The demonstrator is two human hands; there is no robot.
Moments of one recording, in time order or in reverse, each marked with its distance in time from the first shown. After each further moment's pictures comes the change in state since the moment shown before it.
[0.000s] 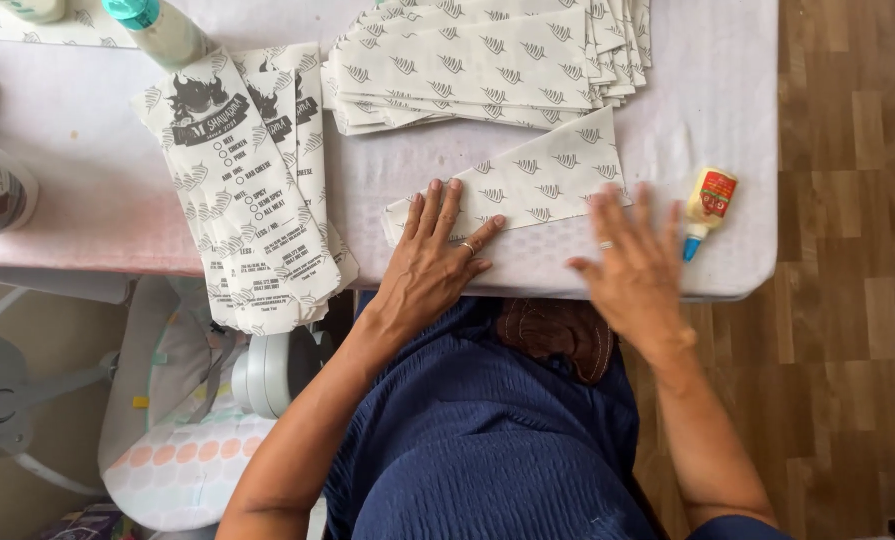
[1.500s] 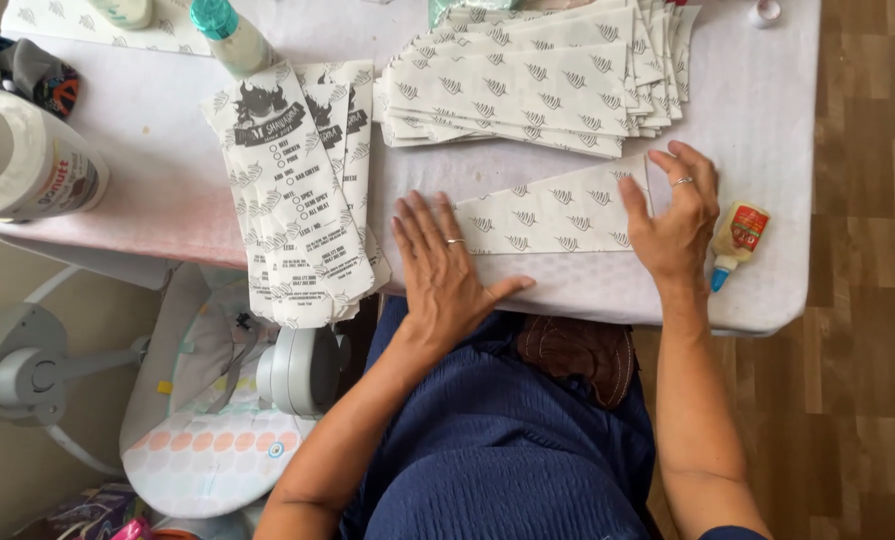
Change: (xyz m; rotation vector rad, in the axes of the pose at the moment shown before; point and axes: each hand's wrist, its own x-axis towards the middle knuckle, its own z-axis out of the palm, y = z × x) left_hand -0.004 0.028 -0.022 0.129 0.126 -0.495; right_hand 0.066 0.071 0.063 0.387 0.362 0.175
